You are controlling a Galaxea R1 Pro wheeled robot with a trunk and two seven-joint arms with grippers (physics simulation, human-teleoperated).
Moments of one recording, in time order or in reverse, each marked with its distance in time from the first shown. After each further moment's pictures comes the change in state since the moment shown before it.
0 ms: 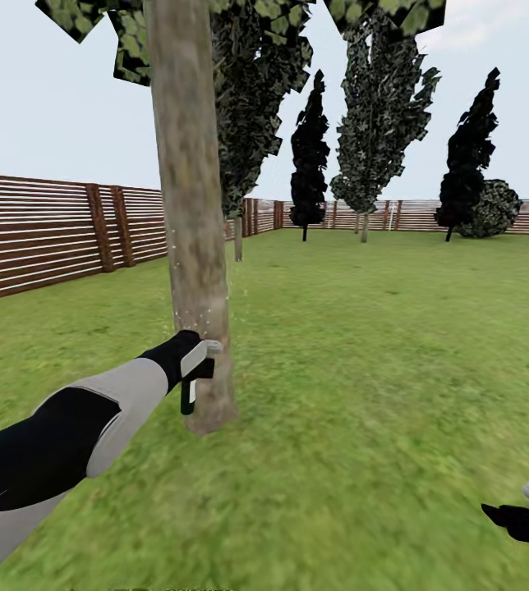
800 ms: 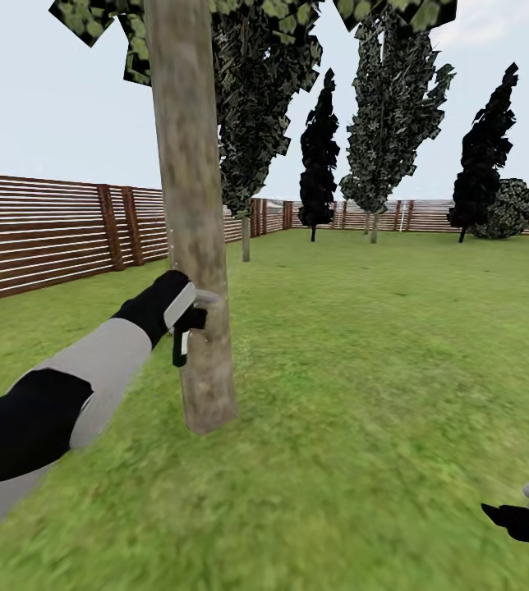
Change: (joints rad) left arm -0.093 0.070 0.004 -0.331 -0.016 0.325 0.017; right arm 0.000 0.000 0.000 0.000 0.000 0.000 0.000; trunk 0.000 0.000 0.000
